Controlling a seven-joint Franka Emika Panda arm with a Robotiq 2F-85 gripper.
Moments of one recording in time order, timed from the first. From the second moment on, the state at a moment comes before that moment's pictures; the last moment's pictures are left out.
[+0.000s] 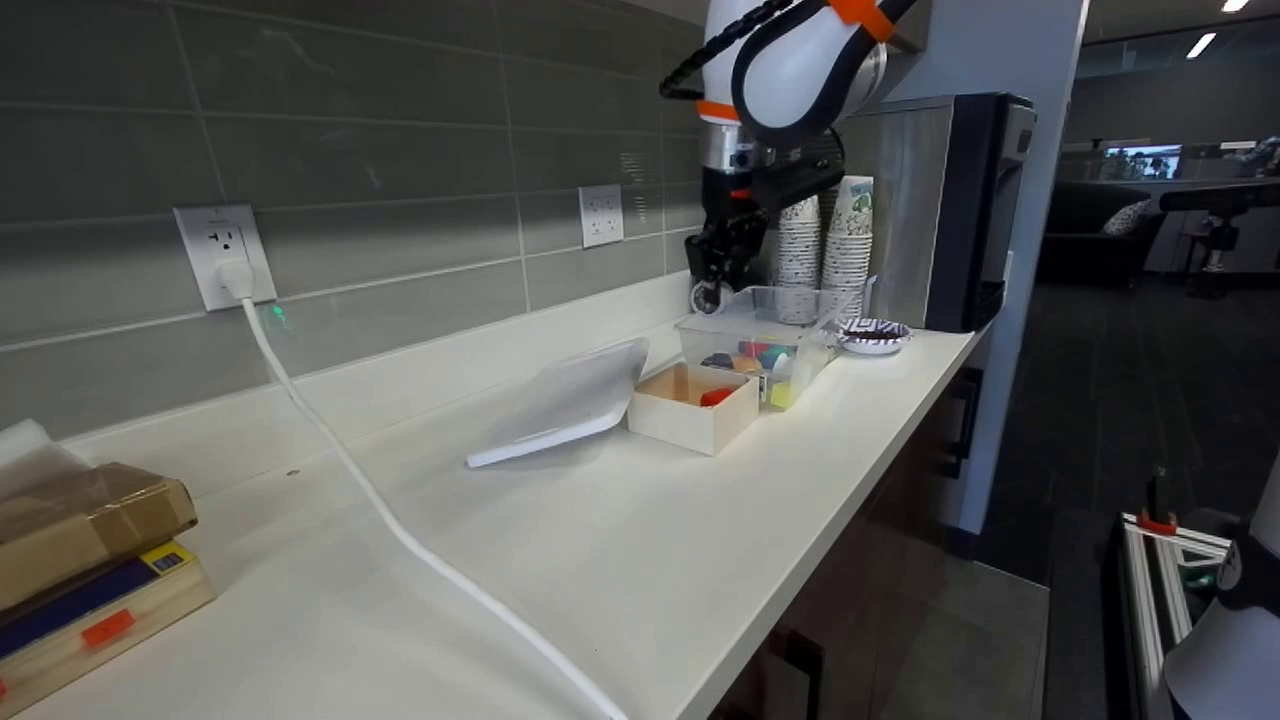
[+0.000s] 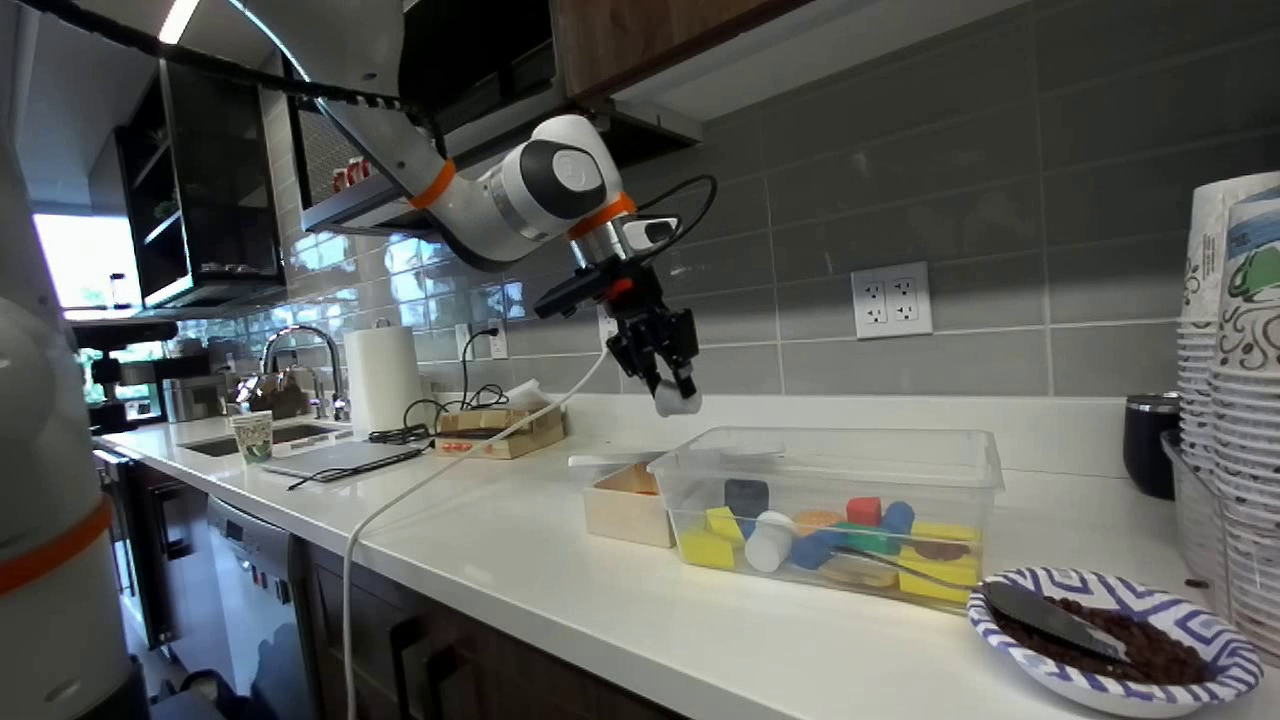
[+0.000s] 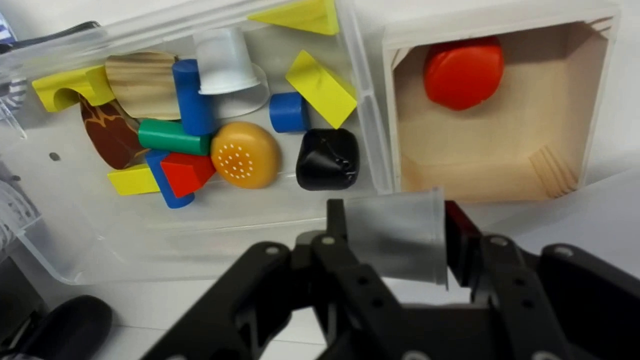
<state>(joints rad) -0.12 -0.10 -0.05 -2.34 -0.34 2.48 0.20</state>
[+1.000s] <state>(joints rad) -0.06 0.07 0.01 -2.33 -0.59 2.50 0.45</state>
